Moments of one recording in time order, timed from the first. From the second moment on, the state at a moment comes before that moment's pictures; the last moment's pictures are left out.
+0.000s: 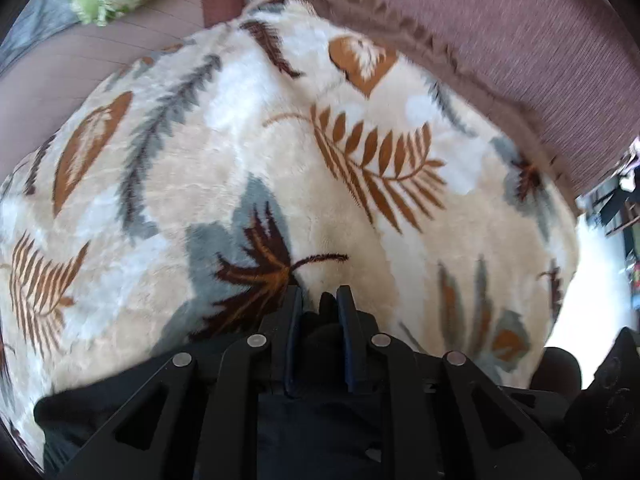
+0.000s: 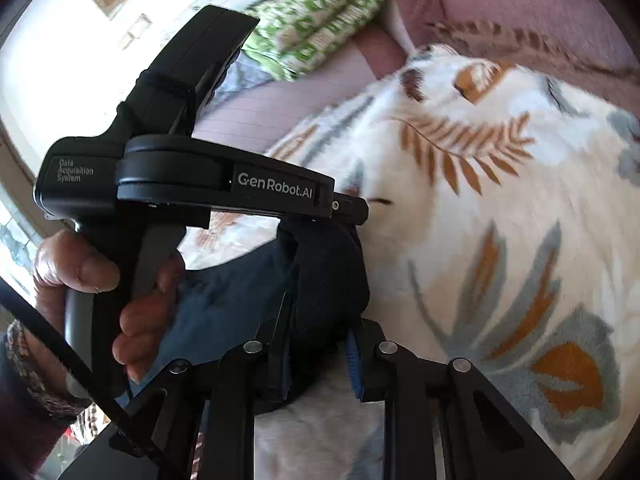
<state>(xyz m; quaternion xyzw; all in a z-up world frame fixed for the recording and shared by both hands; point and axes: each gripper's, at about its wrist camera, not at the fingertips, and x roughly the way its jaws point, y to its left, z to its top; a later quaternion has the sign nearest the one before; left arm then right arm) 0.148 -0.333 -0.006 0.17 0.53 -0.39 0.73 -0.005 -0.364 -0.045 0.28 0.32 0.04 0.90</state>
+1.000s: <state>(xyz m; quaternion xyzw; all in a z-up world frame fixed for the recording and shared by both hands) 0.106 0.063 0.020 -0.21 0.44 -0.17 0.86 0.042 -0.172 -0.004 0.13 0.40 0.29 0.86</state>
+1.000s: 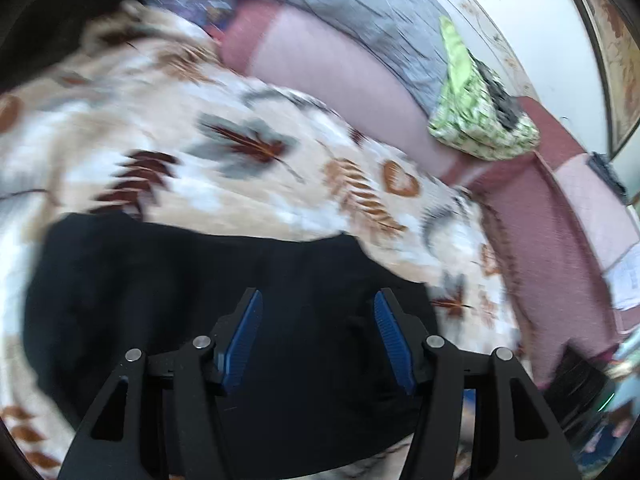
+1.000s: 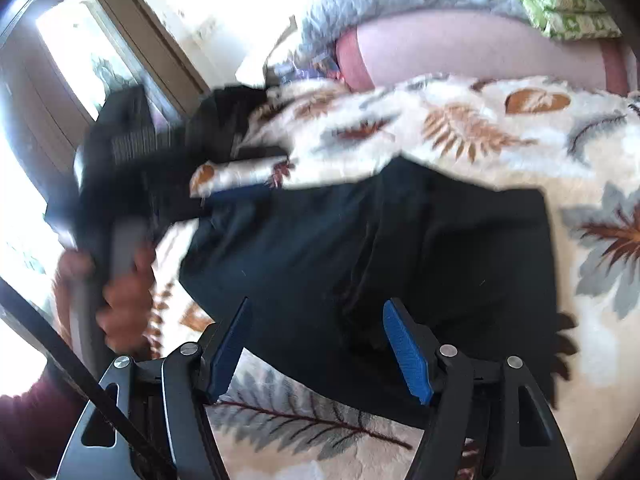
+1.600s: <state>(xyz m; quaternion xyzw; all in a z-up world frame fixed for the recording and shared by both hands) 0.087 0.110 0.000 -0.23 0.40 -0.12 0.88 0.148 -0.168 -0.068 0.46 0.49 0.30 0.67</state>
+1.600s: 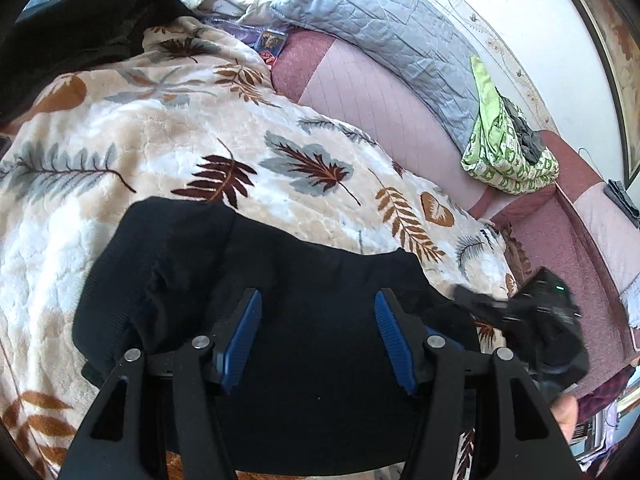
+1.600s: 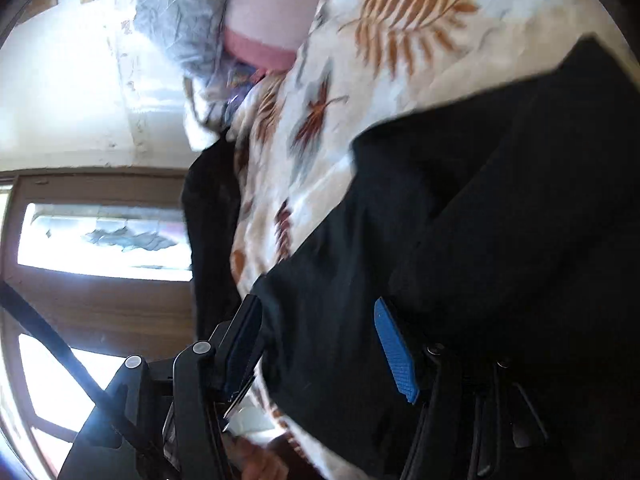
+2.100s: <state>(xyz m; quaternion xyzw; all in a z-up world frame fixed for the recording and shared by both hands) 0.085 0.118 0.001 -0.23 0.39 -0.09 0.88 0.071 -0.153 -0.084 0.46 0.52 0.35 0.63</state>
